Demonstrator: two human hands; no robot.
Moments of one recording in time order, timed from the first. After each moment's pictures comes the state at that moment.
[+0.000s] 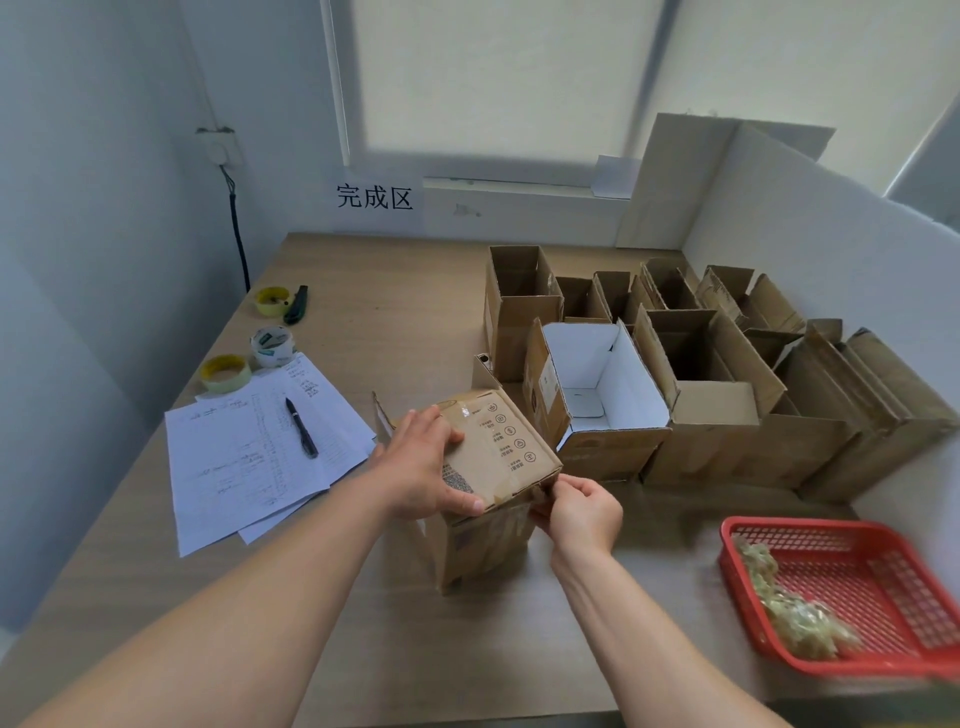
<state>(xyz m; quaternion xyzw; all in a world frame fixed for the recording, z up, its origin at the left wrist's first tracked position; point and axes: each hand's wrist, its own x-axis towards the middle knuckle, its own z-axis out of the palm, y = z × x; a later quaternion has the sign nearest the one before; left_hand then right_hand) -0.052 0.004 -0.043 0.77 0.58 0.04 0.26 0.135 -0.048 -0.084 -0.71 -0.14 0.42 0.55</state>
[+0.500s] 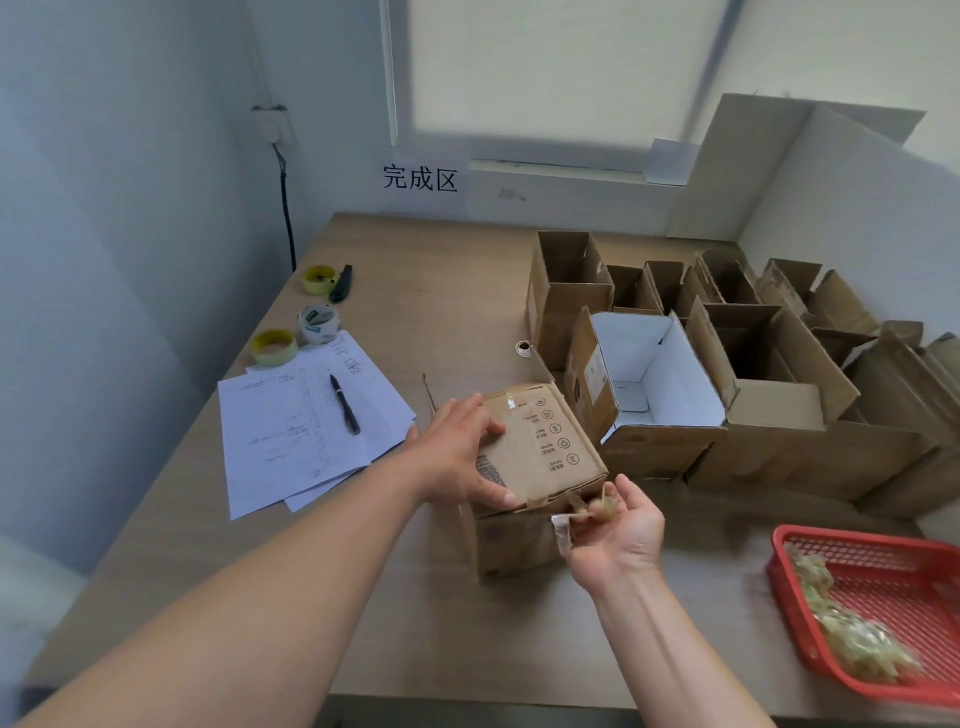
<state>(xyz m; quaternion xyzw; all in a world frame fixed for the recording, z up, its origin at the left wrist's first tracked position) -0.068 -0.005 -0.036 0.78 0.56 0.03 0.28 0.123 -0.068 -0.070 -0.47 0.09 0.64 0.61</state>
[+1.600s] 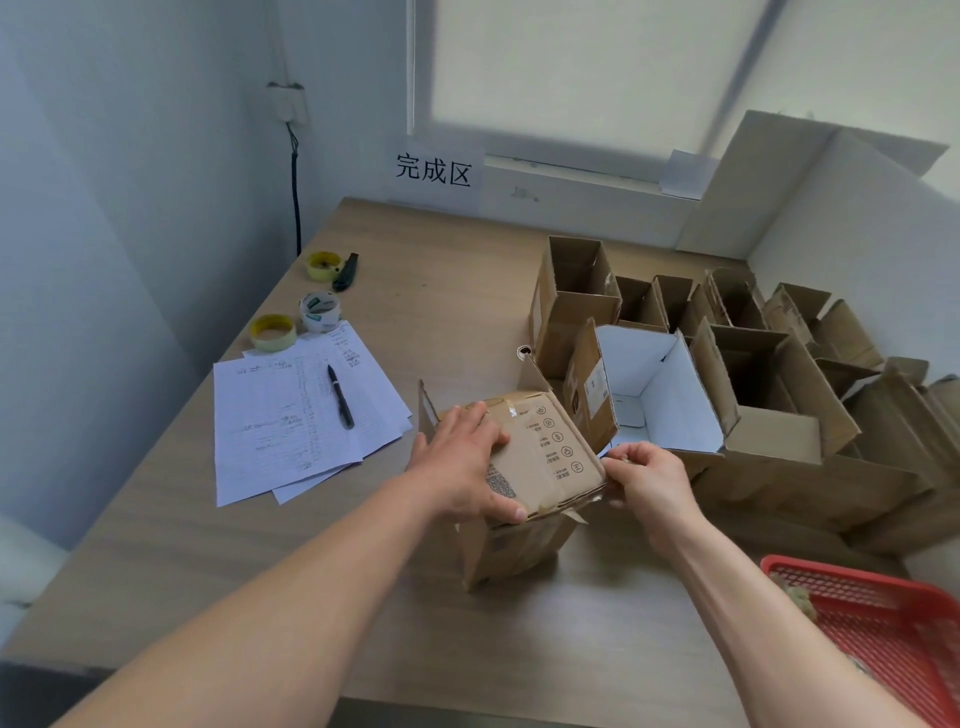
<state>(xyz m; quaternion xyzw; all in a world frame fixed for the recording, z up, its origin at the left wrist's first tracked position) -0.051 -0.006 -0.043 0.76 0.59 0.04 0.28 0.191 -0.008 -0.061 -0.72 -0.41 0.42 0.38</state>
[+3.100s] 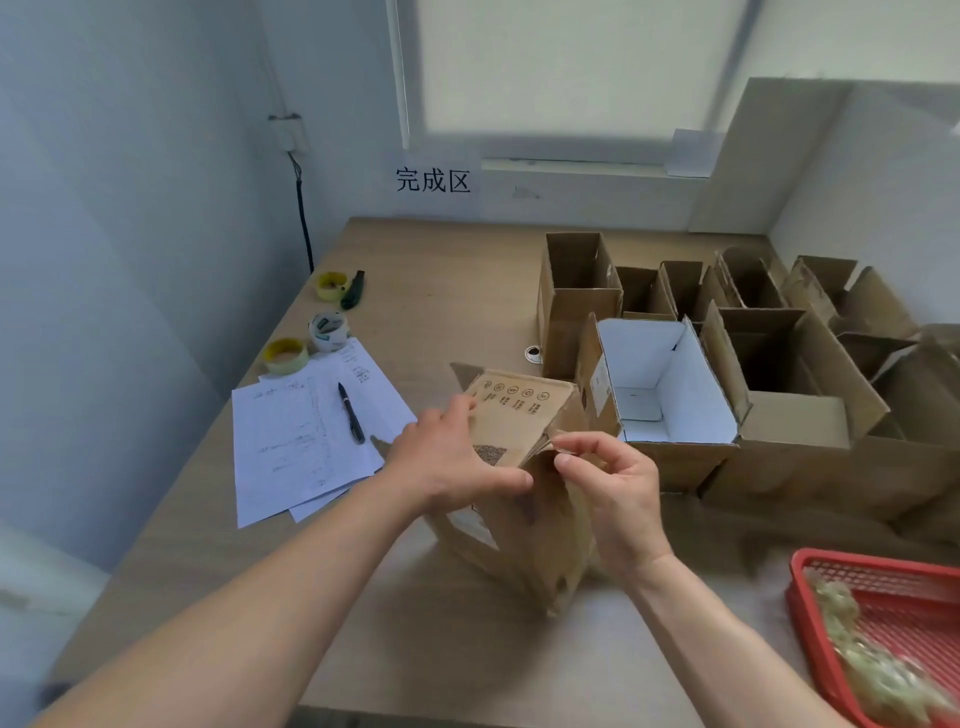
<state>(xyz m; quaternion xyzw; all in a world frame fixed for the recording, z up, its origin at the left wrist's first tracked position) -0.049 -0.009 -0.006 0.67 0.69 0.08 0.28 0.140 -0.048 -0.035 -0.48 -0.43 0.49 0.58</state>
